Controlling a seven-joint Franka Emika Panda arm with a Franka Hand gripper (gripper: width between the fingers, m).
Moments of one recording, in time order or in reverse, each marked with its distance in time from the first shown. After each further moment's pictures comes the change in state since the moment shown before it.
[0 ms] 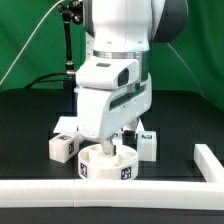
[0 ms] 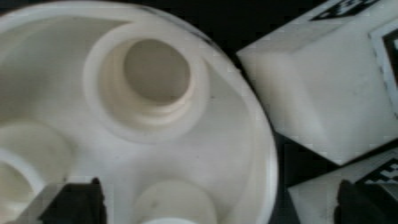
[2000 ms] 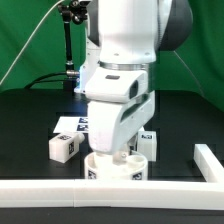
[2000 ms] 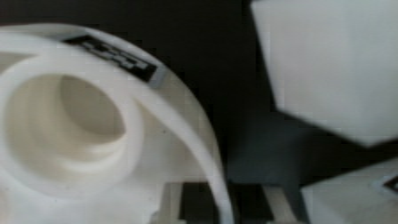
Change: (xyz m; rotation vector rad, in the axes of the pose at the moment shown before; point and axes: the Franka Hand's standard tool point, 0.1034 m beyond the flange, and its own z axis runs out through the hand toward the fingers) arm 0.015 0.002 0.013 0.008 0.004 -0.062
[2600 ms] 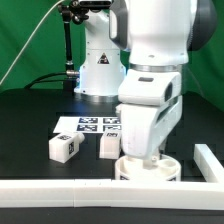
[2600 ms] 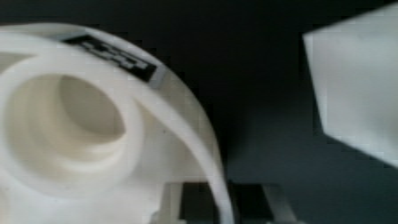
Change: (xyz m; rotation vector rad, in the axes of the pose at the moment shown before) arm 0.058 -0.009 0.000 0.001 0.020 0.018
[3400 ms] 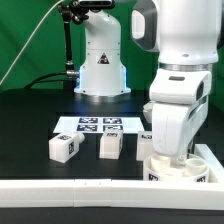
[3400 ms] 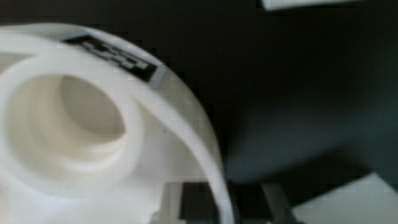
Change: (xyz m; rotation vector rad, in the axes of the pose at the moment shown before) arm 0.035 -0.020 0.000 -0.005 0.006 0.060
